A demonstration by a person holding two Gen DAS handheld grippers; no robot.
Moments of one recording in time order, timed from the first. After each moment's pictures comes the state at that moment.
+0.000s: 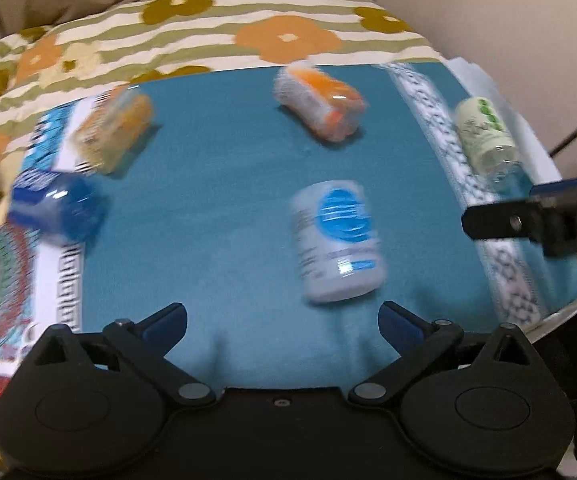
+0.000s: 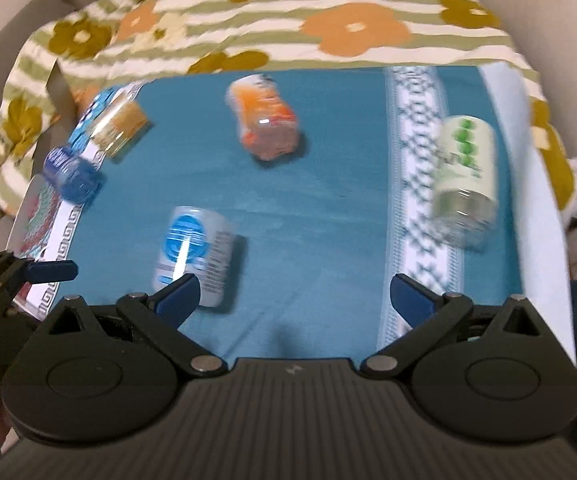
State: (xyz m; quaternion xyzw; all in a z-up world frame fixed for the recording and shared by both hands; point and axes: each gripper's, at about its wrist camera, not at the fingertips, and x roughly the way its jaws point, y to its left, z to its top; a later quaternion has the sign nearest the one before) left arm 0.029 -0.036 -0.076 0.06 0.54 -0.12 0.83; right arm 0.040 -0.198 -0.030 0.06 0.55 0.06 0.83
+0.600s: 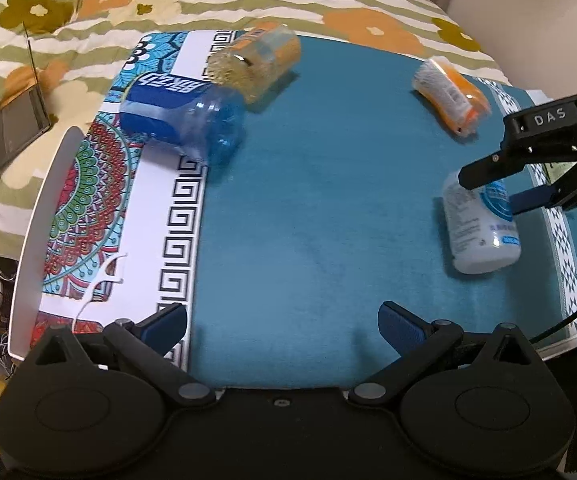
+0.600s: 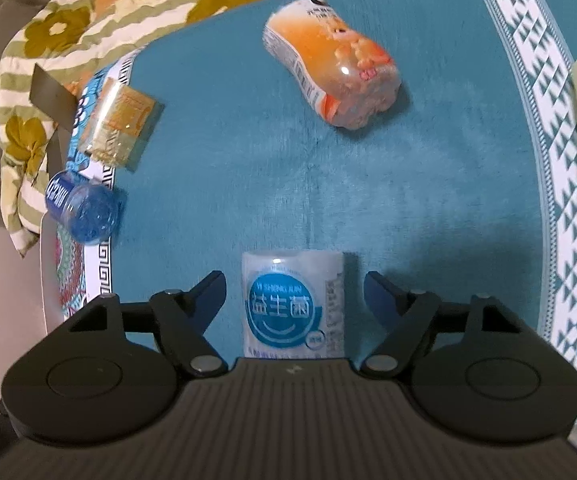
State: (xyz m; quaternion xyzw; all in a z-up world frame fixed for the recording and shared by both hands) left arm 0.029 0.077 -0.101 0.00 0.57 -0.07 0.82; right arm 0.128 -0.149 -0.098 0.19 0.65 0.06 0.73
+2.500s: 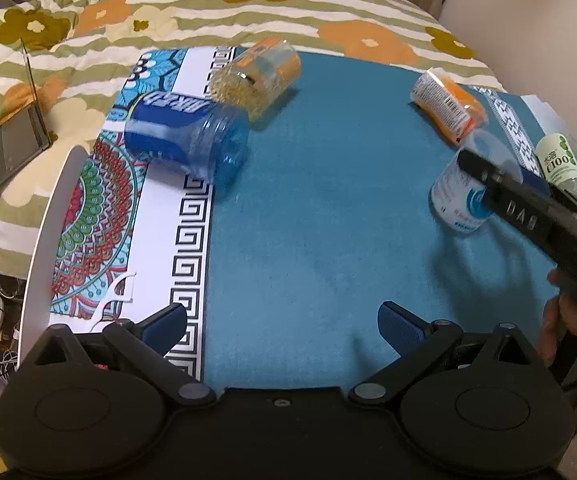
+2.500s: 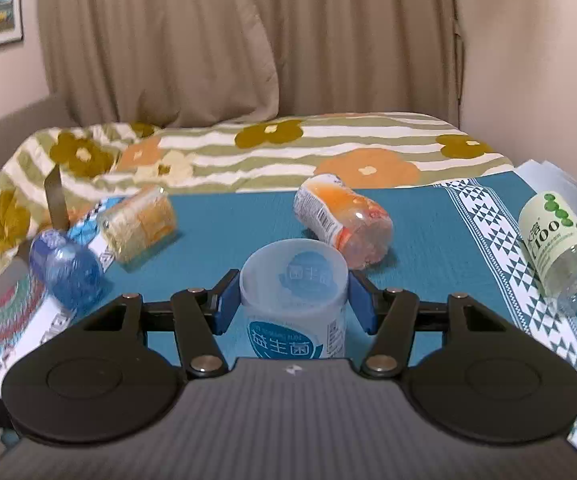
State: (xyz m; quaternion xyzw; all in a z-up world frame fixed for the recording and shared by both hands) left arm 0.030 0.079 -0.095 0.01 0.54 -0.08 0.83; right arm 0.017 -0.095 -0.108 0.05 0.29 0.00 0.96
